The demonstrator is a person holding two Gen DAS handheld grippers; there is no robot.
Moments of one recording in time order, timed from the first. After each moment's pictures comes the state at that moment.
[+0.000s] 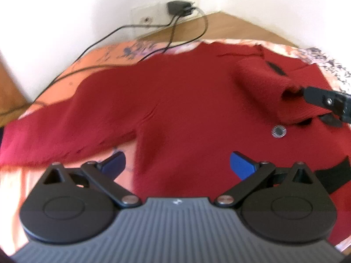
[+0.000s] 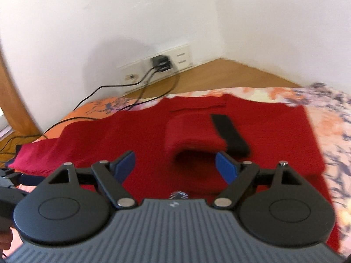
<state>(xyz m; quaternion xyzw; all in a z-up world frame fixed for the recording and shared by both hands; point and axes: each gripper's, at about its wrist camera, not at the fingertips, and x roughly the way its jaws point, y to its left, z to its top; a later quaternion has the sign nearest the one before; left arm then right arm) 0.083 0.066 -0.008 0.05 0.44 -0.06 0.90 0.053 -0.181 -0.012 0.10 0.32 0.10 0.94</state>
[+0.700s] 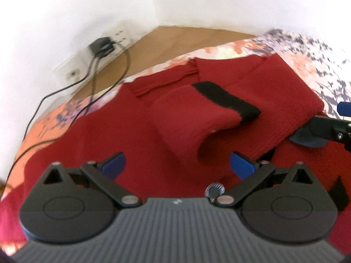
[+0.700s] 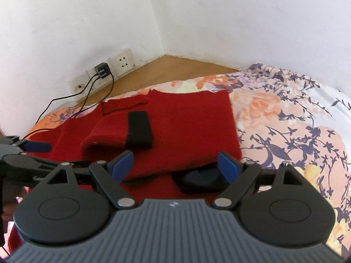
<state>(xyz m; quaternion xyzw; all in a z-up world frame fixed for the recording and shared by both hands) 0.140 -0.078 -0.021 0.18 0.40 -0.14 0.89 0.042 -0.296 -0.031 0.13 0.34 0.03 0.93</state>
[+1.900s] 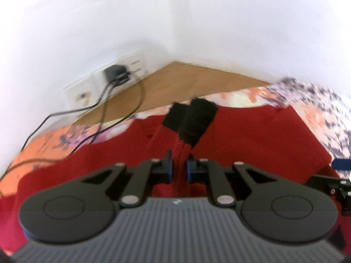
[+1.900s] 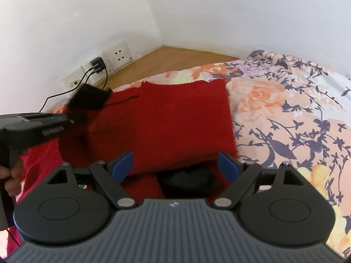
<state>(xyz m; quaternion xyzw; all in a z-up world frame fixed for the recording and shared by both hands) 0.160 -0.056 -0.004 0.09 0.31 -0.12 0.94 0.067 -0.309 -0.054 0.14 0.36 0.05 0.92</state>
